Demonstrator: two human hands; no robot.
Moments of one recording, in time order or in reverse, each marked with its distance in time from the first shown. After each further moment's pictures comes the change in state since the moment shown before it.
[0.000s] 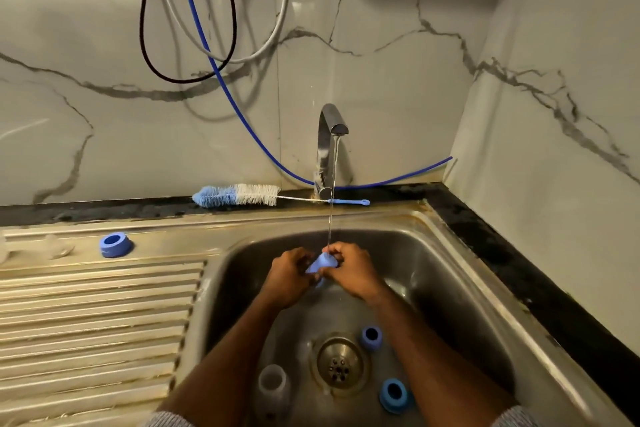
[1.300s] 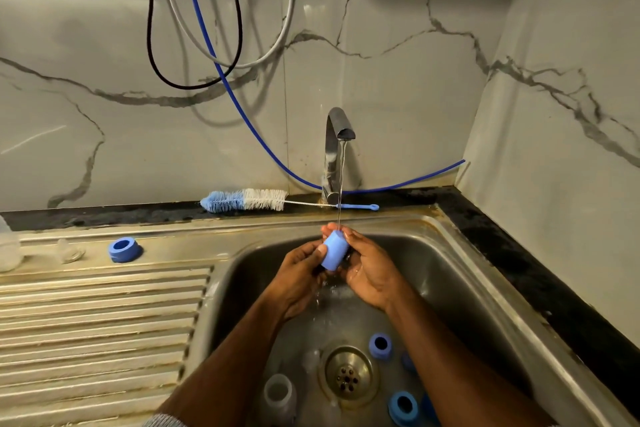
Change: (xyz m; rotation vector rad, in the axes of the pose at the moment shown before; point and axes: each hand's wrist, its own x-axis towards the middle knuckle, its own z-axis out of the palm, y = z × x) left_hand -0.002 0.030 0.001 -1.286 -0.106 -0.200; right_hand -0.009 -0.032 -0.017 1.196 -0.111 0.218
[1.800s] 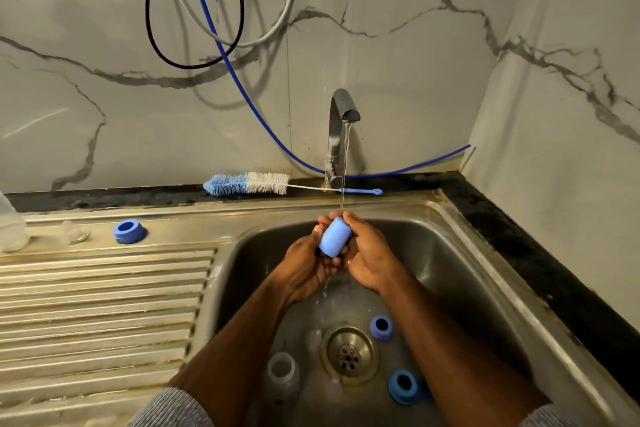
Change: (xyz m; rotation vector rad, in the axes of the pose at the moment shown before) left_hand -0.005 0.004 0.007 -0.057 0.090 -0.229; right_hand -0.006 0.001 0.015 0.114 0.047 0.054
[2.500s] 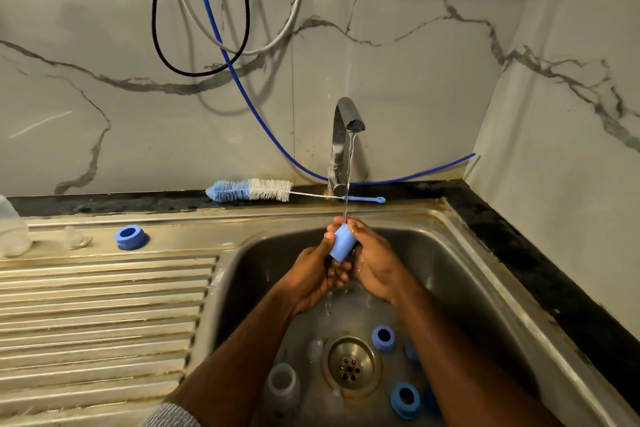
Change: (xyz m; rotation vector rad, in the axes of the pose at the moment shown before) left_hand -0.004 0.001 0.006 0.216 -0.029 0.009; right_hand 0.005 -0.005 -0.008 -0.227 0.015 -0.063
